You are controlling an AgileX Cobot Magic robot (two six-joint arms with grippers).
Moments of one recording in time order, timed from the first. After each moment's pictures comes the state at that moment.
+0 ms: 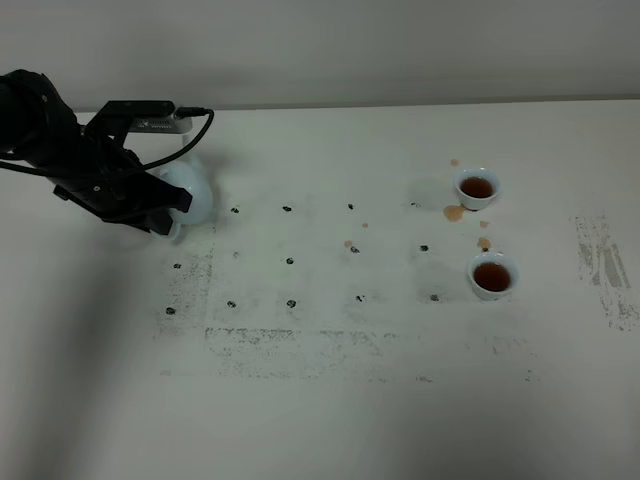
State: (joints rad) left arm -0.09 2.09 -1.46 -0.37 0.70 0.46; right arm 0.11 -0.01 -0.52 0.01 1.11 -0.08
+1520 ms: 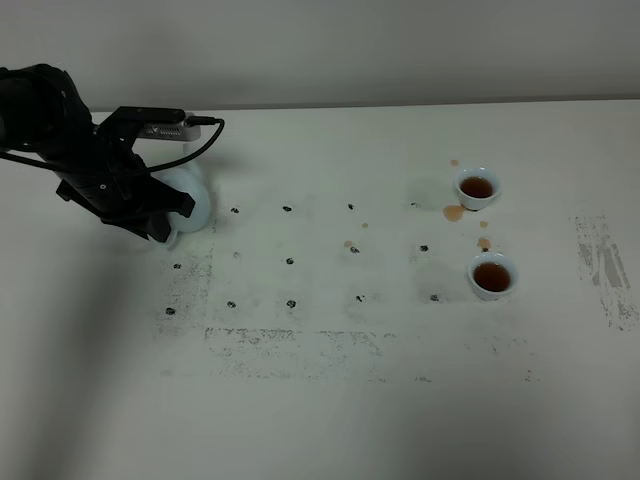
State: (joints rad) left arm -0.10 2.15 -1.54 -0.27 0.80 0.38; right arm 0.11 -0.01 -0.52 0.01 1.11 -0.08
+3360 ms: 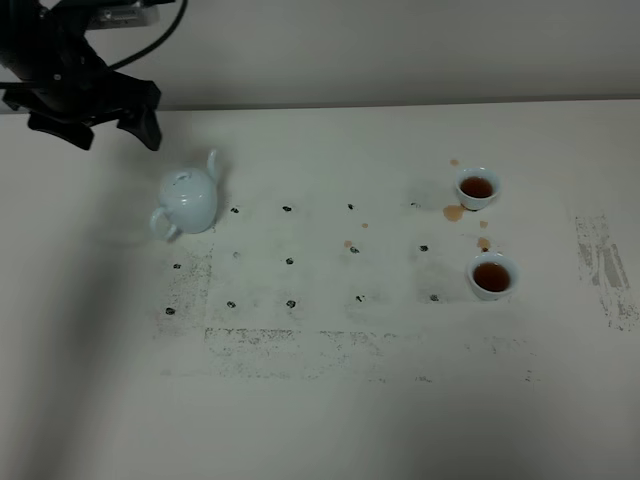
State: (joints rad) left arm -0.04 2.15 -1.97 -0.19 1.14 0.17; right arm 0.11 -0.01 -0.52 0.01 1.11 -0.08
